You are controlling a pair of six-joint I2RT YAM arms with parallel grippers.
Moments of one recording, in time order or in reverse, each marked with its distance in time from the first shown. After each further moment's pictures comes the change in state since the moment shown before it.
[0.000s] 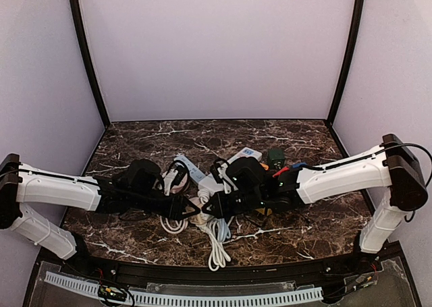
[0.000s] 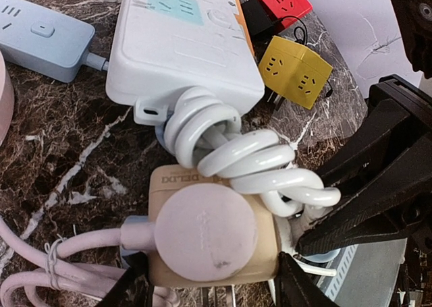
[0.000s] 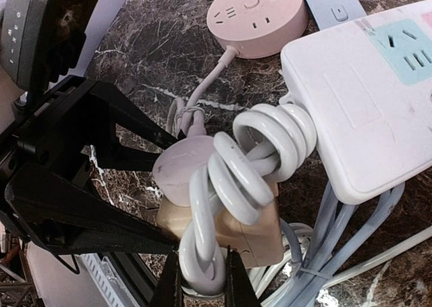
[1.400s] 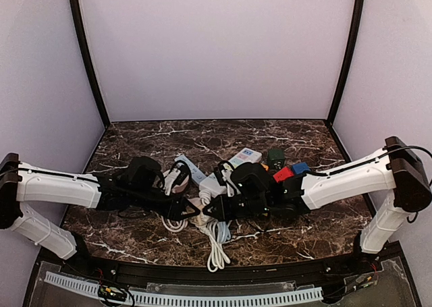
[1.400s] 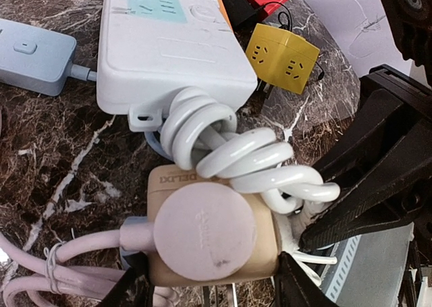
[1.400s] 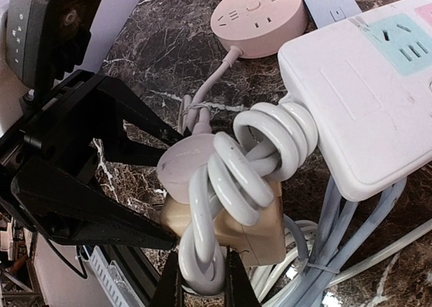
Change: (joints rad) left arm 0.016 0.004 0.018 -0.028 0.053 0.101; right arm 0.028 -0.035 -0.074 0.094 0.031 0.045
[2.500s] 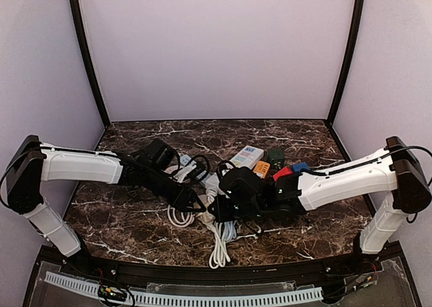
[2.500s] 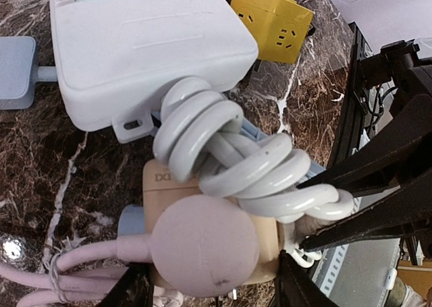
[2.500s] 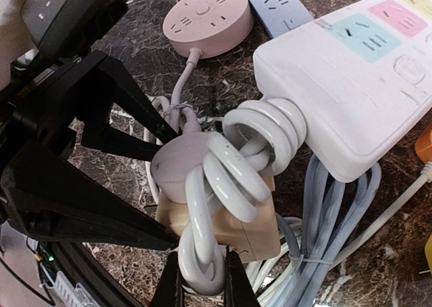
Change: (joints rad) left arm 0.095 0.235 0.301 -0.306 0.216 0.277; right arm 0.089 0.031 0.143 -0.278 0.309 0.054
